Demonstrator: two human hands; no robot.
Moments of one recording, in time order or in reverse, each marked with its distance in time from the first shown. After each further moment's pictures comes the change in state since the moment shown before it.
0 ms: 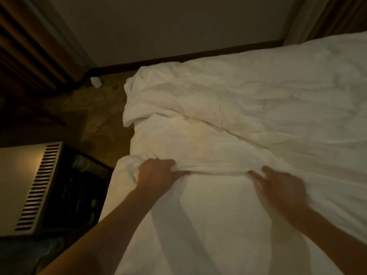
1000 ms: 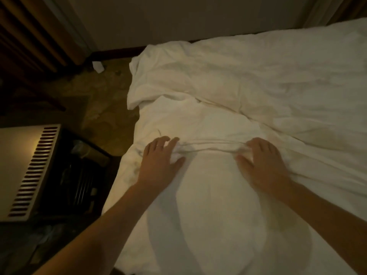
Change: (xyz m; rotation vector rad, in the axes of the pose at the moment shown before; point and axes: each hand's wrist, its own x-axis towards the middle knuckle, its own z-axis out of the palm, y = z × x) left_hand 0.001 -0.043 0.071 -0.281 0.284 0.048; right_hand 0.047 -0.053 0.076 0.134 0.116 -0.127
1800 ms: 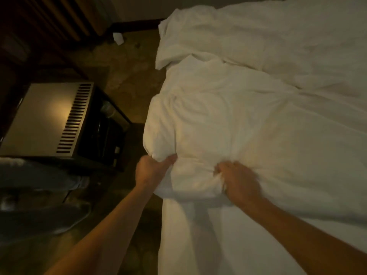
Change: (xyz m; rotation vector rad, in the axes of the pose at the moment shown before) left_hand -0.191 -0.023 -0.034 -0.588 -0.068 -1.015; right_hand -0.190 -0.131 0.014 -0.043 -0.306 -0.234
